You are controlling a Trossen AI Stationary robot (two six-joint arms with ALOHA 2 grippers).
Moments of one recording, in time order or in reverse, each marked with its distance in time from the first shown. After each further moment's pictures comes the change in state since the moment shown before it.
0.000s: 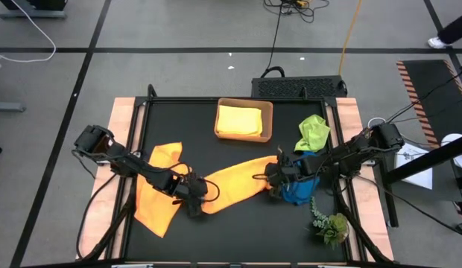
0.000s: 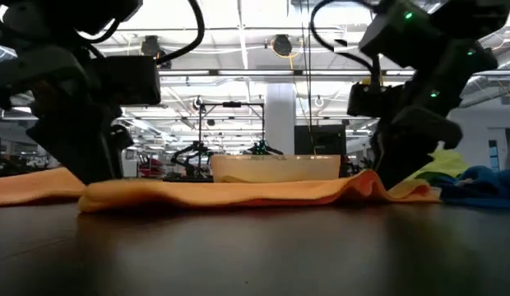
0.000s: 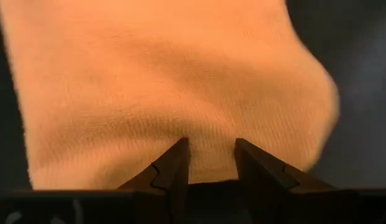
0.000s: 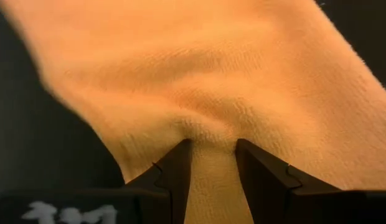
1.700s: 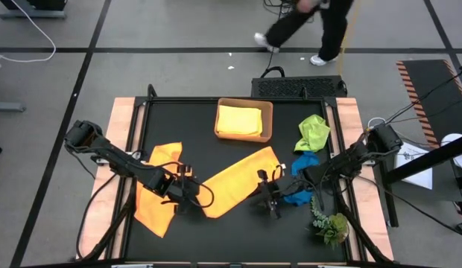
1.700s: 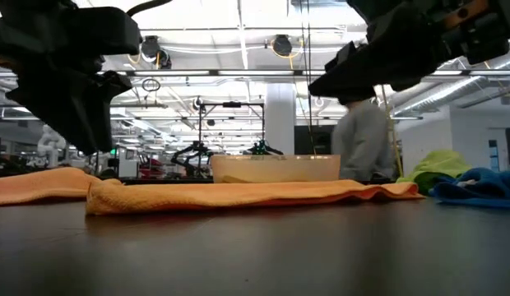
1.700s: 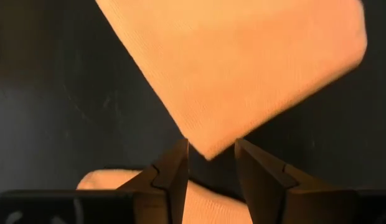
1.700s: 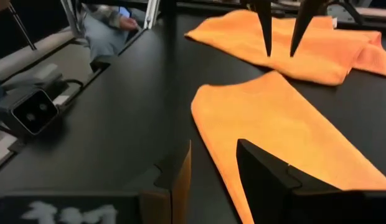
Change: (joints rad) left arm -0.054 -0.152 0.119 -0.414 -0.192 0.265; right arm 0.176 0.032 -0.002 0.709 -0.162 -0.348
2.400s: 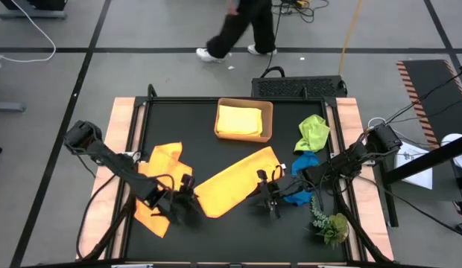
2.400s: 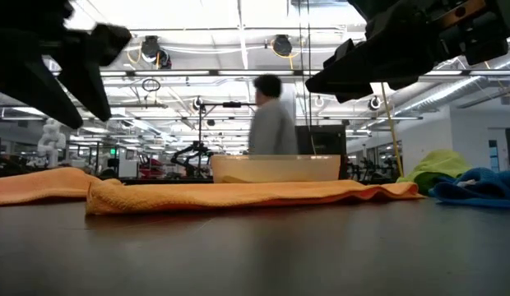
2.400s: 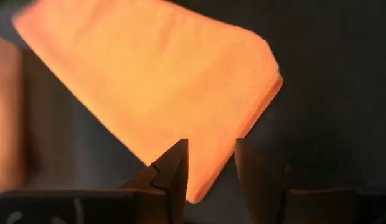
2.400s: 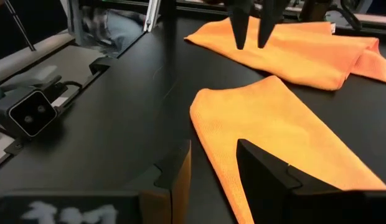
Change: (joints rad) left arm -0.170 0.000 0.000 0.143 -0.166 0.315; right arm 0.000 0.008 0.000 0.028 0.003 -0.016
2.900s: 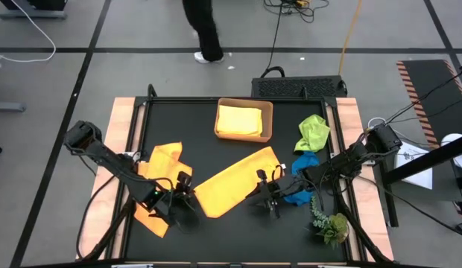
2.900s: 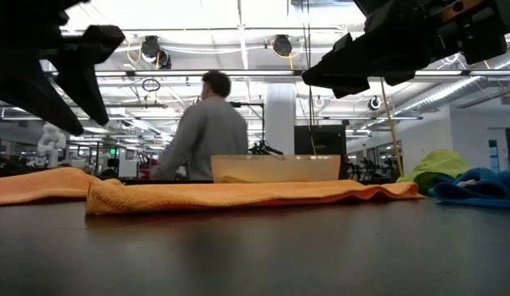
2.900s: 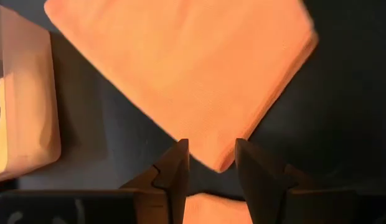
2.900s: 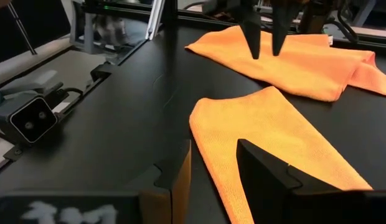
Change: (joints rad) left arm -0.023 0.001 0.000 -0.108 -0.102 -0.019; right arm -0.002 0.000 0.000 0.028 -0.002 -0.021
